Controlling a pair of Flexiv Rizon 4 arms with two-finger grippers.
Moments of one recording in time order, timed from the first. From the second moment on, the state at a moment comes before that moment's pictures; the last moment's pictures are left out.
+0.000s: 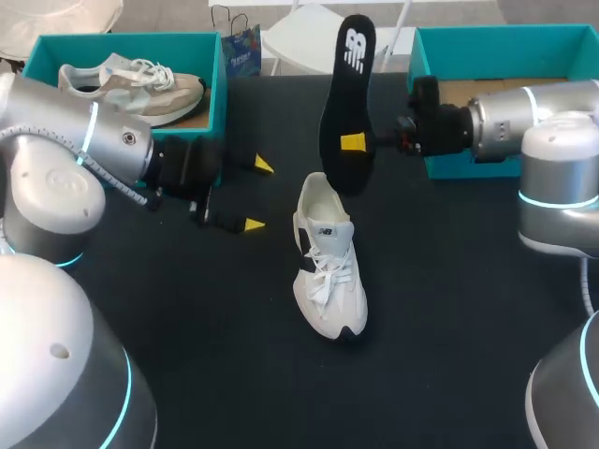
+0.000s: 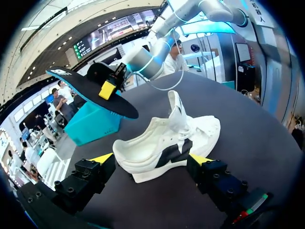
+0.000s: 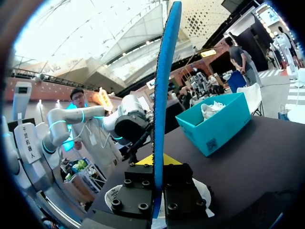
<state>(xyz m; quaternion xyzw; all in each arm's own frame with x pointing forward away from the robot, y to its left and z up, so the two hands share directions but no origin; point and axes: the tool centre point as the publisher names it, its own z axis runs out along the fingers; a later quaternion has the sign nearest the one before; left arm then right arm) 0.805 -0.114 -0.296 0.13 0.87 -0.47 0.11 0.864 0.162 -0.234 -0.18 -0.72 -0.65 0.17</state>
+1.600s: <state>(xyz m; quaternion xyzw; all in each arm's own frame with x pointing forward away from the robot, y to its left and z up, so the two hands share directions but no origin) 0.793 -0.124 -0.333 0.01 0.88 -0.46 0.12 0.854 0.202 -0.276 -0.09 -0.72 -0.66 0.19</state>
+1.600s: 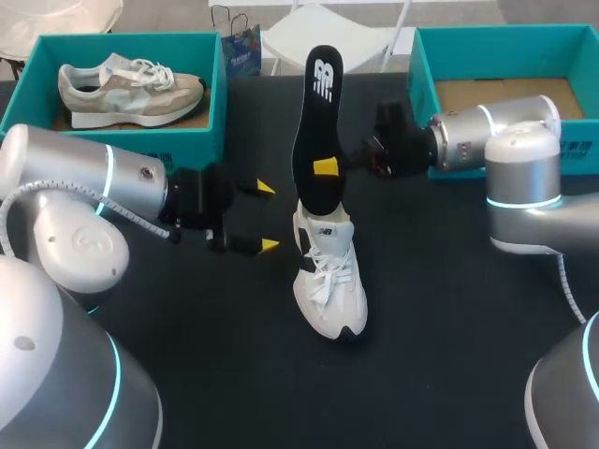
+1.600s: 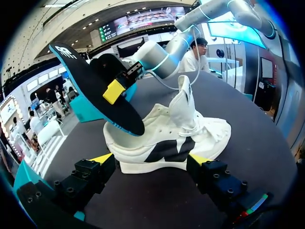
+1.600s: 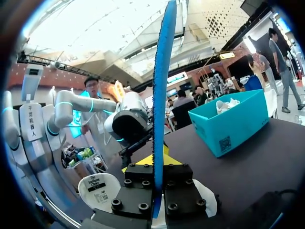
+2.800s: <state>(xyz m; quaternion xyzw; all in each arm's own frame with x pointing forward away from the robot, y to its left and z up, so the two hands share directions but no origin) 0.794 -0.125 -0.335 0.00 0.88 -0.45 0.13 0.825 0.194 -0.340 -0.12 -0.75 -0.60 0.25</state>
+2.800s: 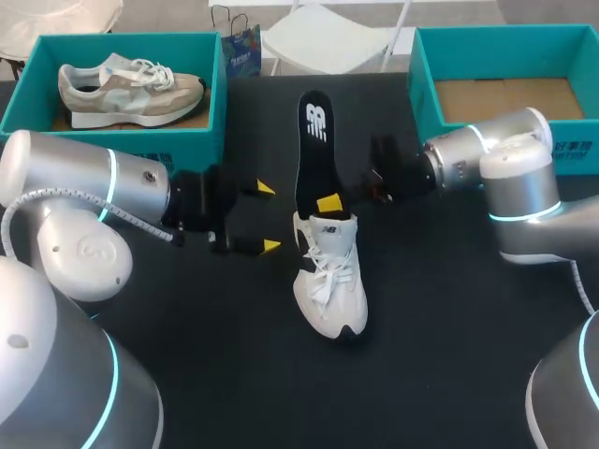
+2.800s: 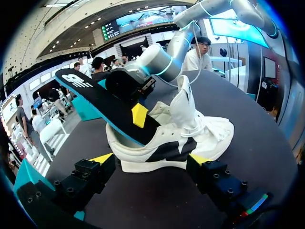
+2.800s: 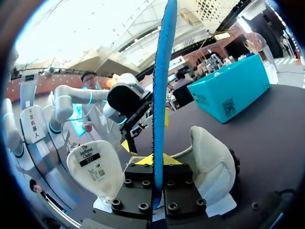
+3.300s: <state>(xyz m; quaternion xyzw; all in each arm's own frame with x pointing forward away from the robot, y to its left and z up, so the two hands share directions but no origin) 0.793 -0.125 -0.335 0.00 0.88 -0.45 0.13 0.819 0.194 -0.343 -0.12 -0.75 -0.60 0.25</state>
